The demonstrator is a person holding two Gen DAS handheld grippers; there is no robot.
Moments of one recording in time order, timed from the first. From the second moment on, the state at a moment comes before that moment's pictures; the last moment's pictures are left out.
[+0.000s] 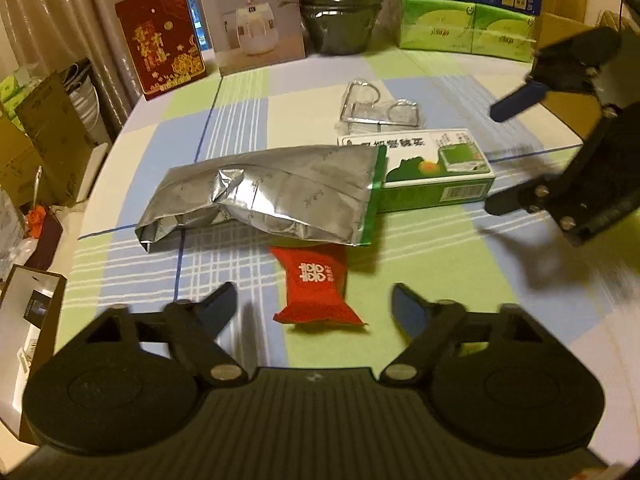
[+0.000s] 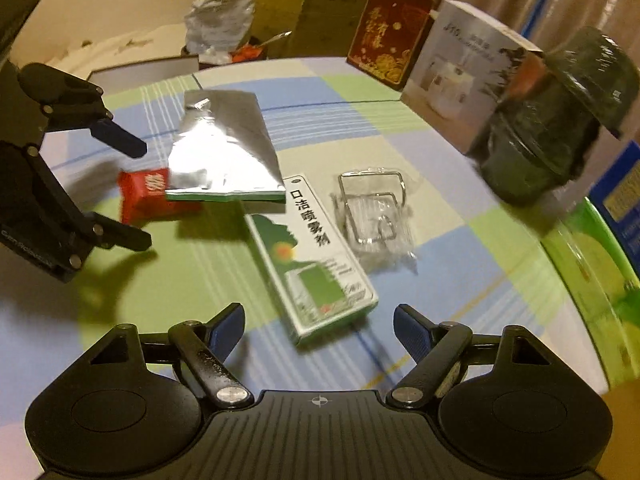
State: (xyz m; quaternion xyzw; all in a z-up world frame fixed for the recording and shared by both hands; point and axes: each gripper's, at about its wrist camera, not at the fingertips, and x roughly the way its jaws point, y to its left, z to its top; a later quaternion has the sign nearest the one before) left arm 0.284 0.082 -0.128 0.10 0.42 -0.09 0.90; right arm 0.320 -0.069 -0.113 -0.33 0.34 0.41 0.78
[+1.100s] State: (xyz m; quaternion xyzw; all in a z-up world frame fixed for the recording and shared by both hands) left arm 0.198 0.033 -0.118 0.03 0.44 -0.15 0.89; right arm 0.165 -0.153 -0.107 -0.08 0.44 0.18 0.87
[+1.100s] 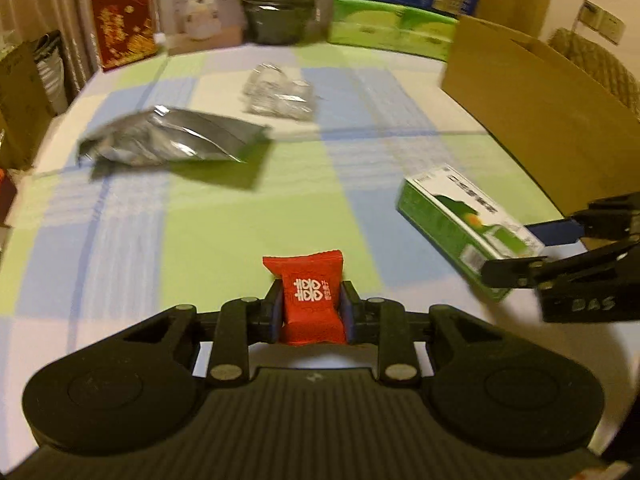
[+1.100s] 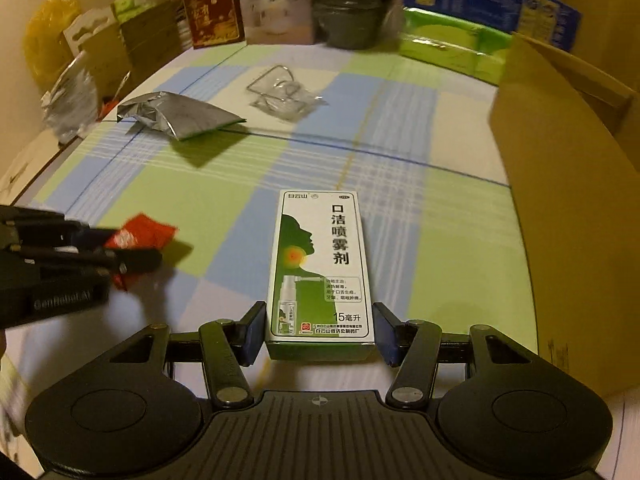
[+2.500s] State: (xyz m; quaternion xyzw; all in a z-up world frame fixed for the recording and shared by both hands) left arm 0.178 0.006 -0.130 0.09 0.41 -0.14 0.90; right arm 0.183 -0.152 -0.119 -0.07 0.40 0.17 0.90
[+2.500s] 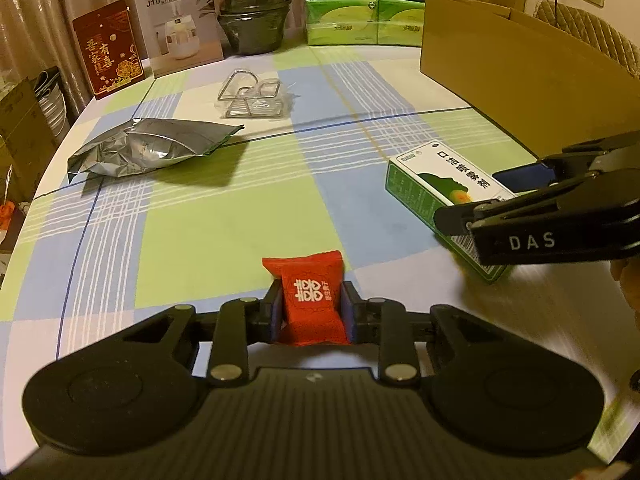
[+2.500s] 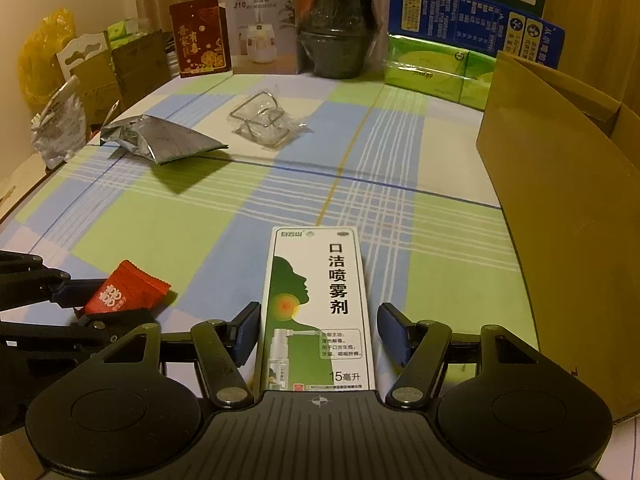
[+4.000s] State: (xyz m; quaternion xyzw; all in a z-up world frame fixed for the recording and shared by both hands) left arm 0.131 -0.012 -0.058 -0.03 0.38 -0.13 0.92; right arm 0.113 -0.216 -0.031 0.05 0.39 0.15 0.91
